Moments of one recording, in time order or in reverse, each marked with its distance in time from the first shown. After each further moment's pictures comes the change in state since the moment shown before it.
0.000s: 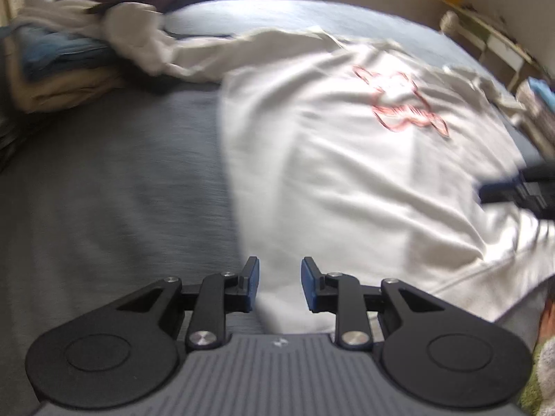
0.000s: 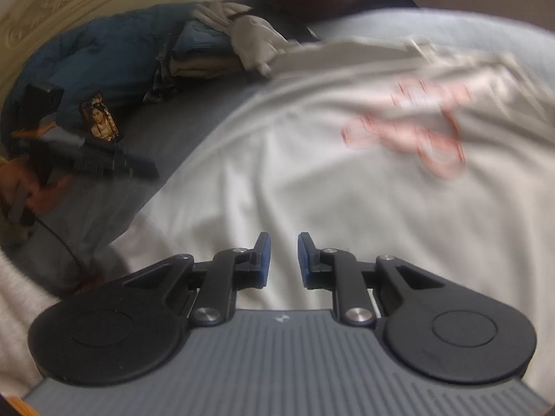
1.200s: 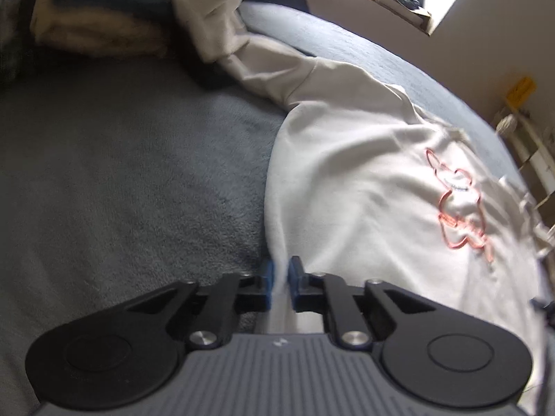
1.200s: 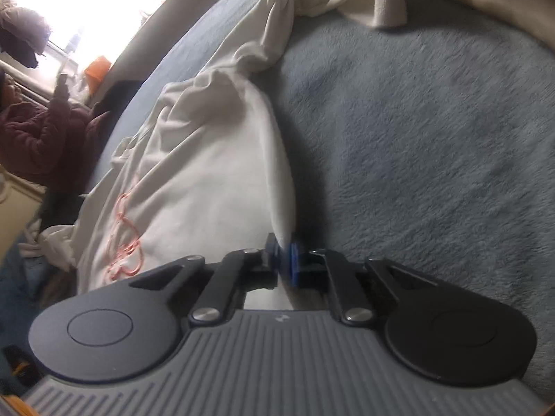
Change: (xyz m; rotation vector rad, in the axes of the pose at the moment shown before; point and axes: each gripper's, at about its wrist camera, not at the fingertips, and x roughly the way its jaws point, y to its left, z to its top) left arm 0.051 0.050 0.036 -0.366 -0.129 0.011; right arm -0.094 -0.223 -0.100 0.940 -0.217 -0.415
